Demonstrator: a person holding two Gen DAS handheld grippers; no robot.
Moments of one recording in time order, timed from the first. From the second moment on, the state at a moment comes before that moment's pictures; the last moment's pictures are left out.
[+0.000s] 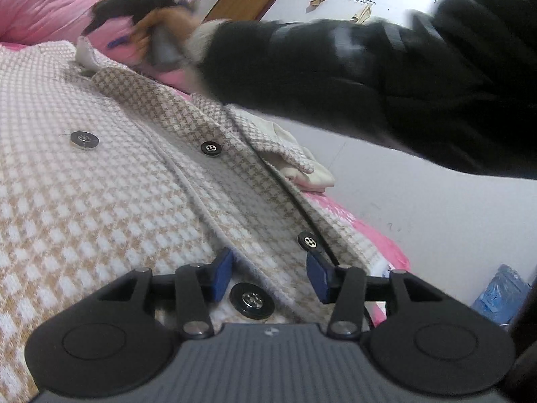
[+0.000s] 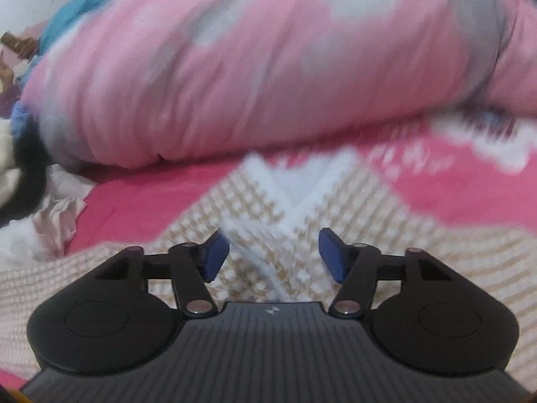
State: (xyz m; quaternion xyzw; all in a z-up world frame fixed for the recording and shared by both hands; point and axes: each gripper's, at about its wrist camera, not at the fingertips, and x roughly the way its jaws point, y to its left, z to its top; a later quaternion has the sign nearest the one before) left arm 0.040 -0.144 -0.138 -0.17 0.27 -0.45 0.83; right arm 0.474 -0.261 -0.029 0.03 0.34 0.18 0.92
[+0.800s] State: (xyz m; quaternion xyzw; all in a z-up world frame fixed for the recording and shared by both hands) left arm 0.049 -0.142 -0.135 -0.17 0.27 -0.46 0.83; right arm 0.318 -0.279 -0.075 -0.16 0.40 0.11 0.90
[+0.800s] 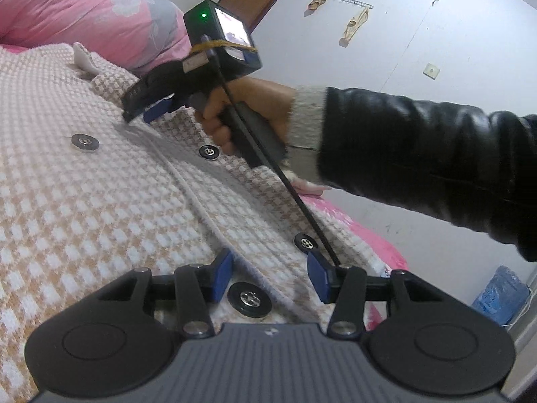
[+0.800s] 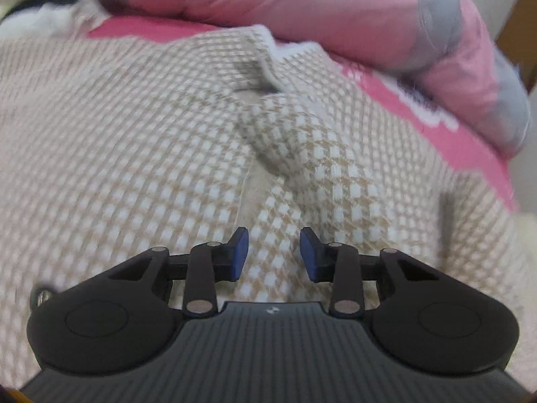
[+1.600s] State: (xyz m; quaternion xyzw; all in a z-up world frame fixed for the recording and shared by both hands) left arm 0.042 -0.136 -0.139 -0.17 0.26 -0.46 0.83; right arm 0.324 -0.297 -0.070 0.05 0.37 0.25 0.89
